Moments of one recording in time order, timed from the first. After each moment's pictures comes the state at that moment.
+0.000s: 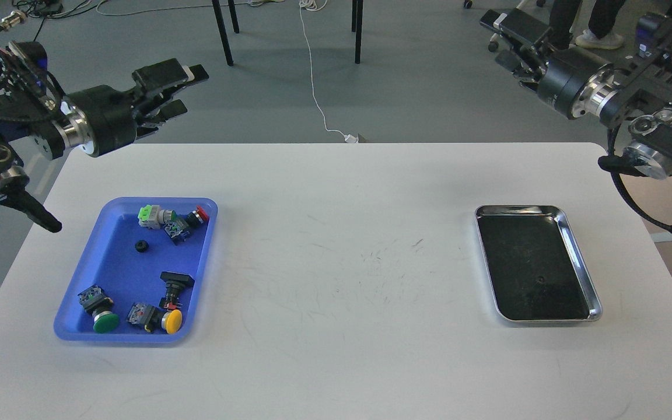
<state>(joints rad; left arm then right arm) -0.84 0.75 -0.65 -1.23 1.06 -0.40 -0.13 1.12 -0.61 0.24 0.93 -0.54 0.09 0.37</state>
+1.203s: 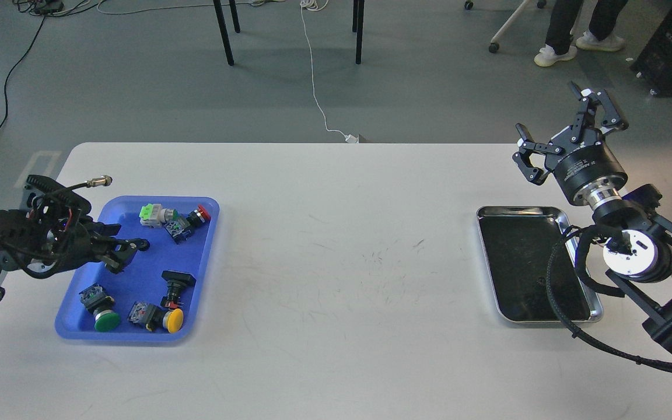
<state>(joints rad) -0.74 0.88 -0.25 -1.14 1.95 -0.24 -0.19 0.54 -0.52 0.78 1.11 0.07 0.13 0.38</state>
